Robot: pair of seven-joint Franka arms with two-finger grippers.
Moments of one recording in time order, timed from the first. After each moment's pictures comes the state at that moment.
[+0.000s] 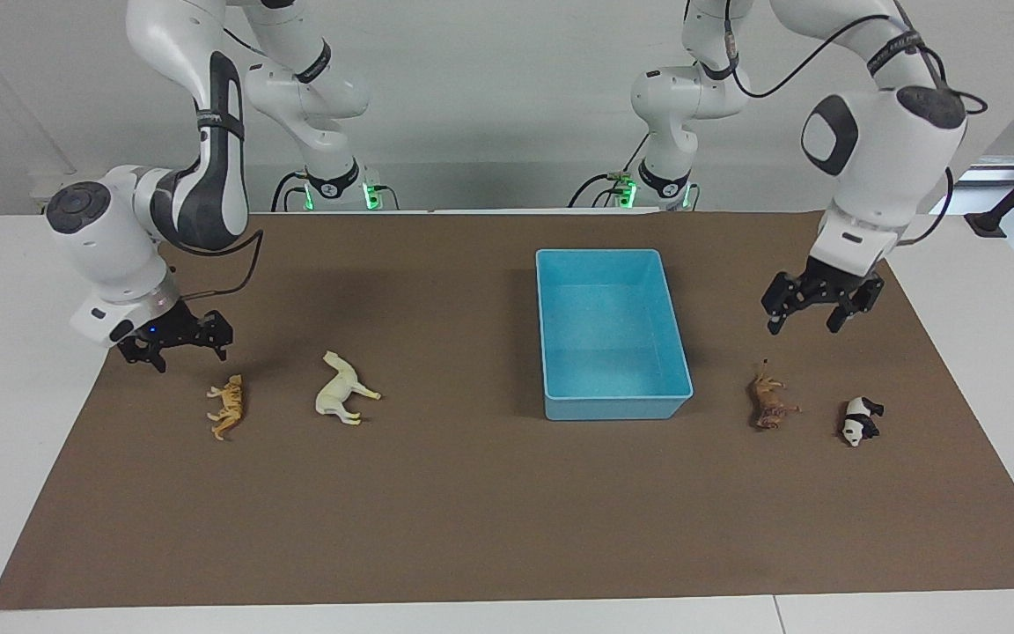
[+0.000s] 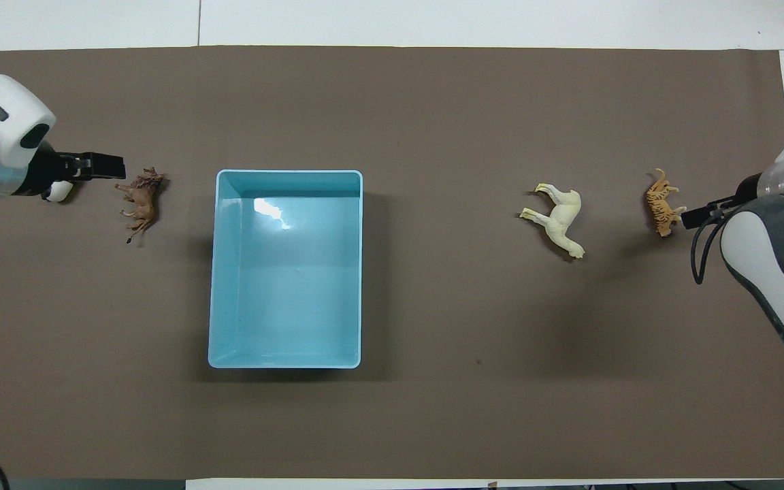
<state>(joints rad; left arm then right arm) -0.01 0.12 -0.03 -1.86 -0.02 2.19 0.01 -0.07 0.19 -0.13 -2.01 -0.02 2.25 -0.44</state>
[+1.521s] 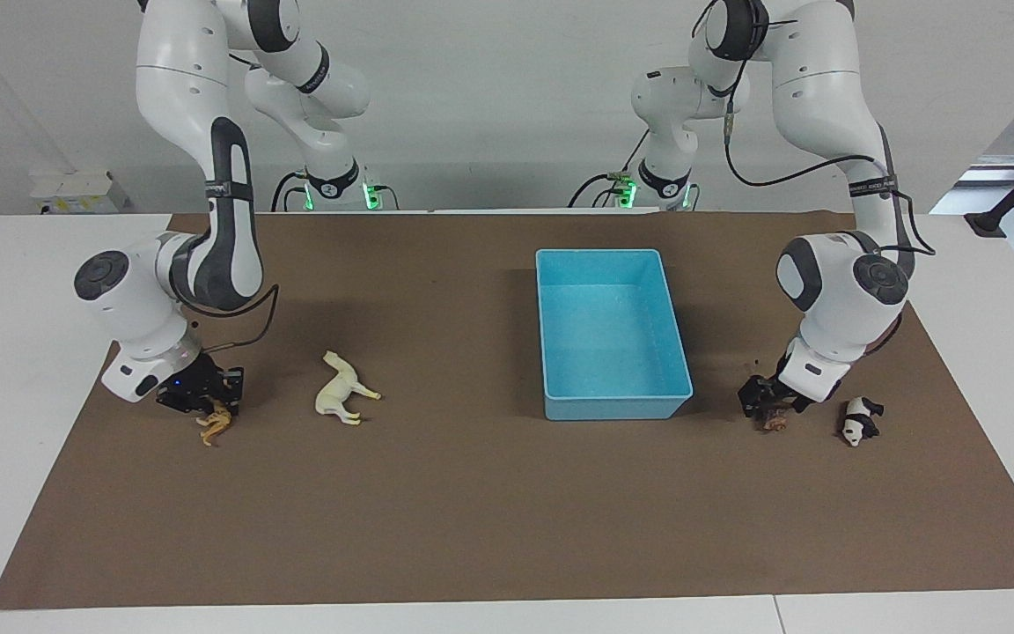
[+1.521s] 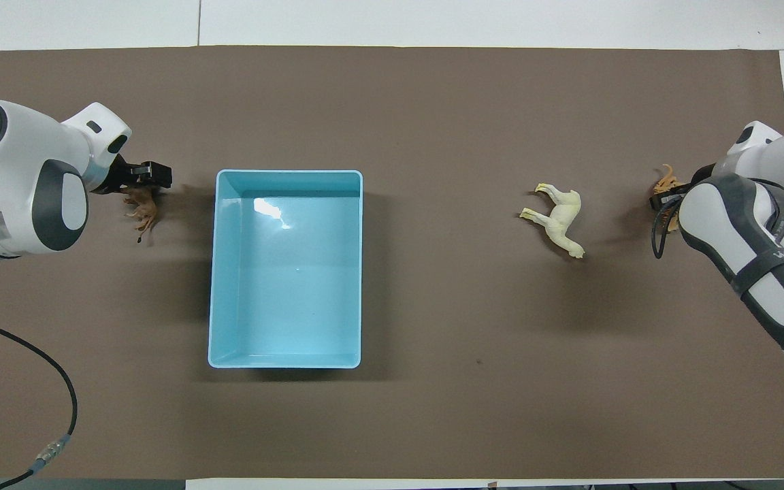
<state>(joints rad) 0.02 0.41 -0.03 -1.83 -0.01 2.32 0.00 -0.07 0.38 -0.12 -1.92 0.17 2.33 -0.51</state>
